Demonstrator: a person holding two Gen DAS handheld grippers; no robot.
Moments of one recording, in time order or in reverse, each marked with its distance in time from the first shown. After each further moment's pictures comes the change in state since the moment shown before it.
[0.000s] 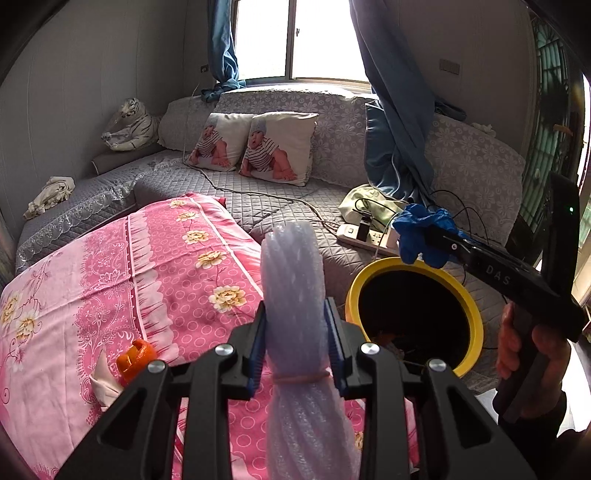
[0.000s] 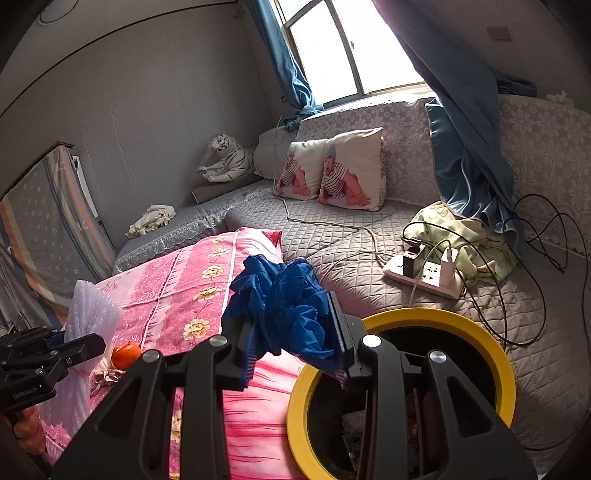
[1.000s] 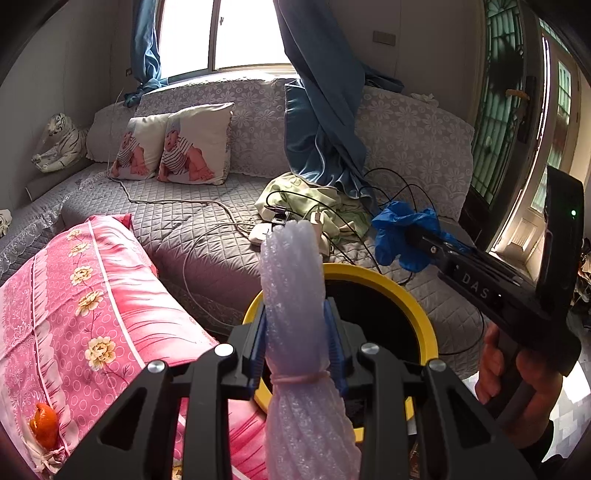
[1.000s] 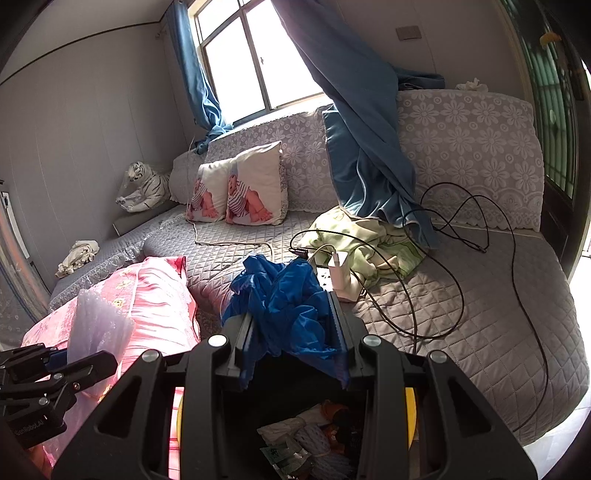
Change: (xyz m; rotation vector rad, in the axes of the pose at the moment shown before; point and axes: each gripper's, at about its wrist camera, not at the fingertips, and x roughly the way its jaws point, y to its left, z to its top) left arm 0.093 -0.108 0.031 0.128 0.048 -0.206; right arm -0.020 -0.096 -0.008 0.127 -0.060 -0.298
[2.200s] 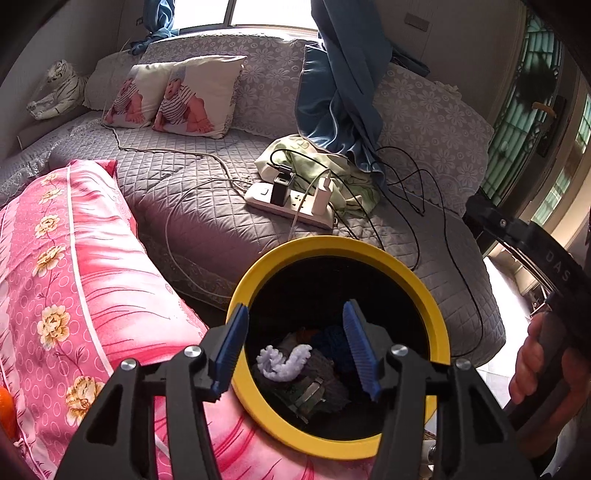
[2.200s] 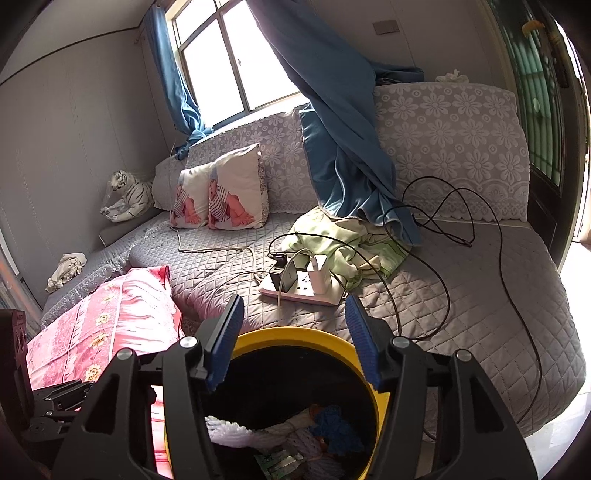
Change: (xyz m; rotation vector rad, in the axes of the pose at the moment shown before) left arm 0.060 0.031 -0.008 -0.139 0.121 -0.057; right arm 0.003 -0.019 0.014 0.050 -0.004 -0.050
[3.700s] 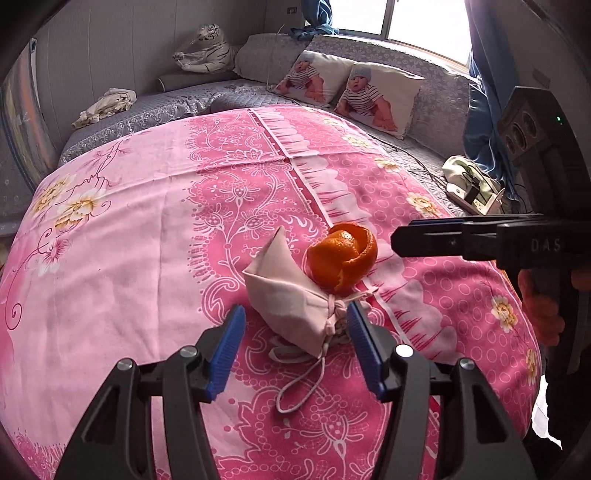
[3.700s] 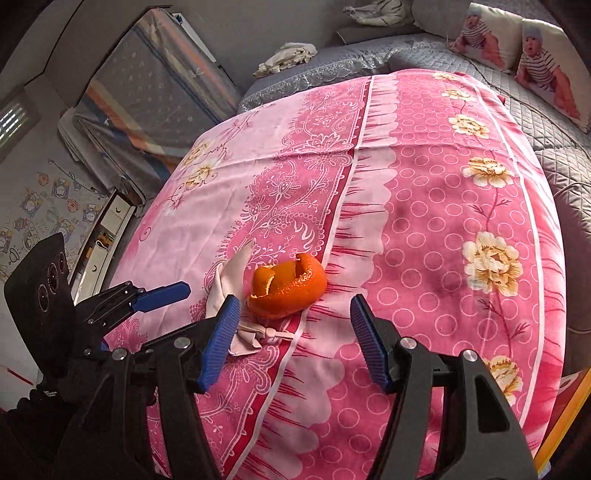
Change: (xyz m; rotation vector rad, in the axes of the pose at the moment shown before) left arm -0.186 0.265 -0.159 -0.271 -0.012 0.364; right arm 0.068 0.398 -0.155 -0.489 0.766 0.832
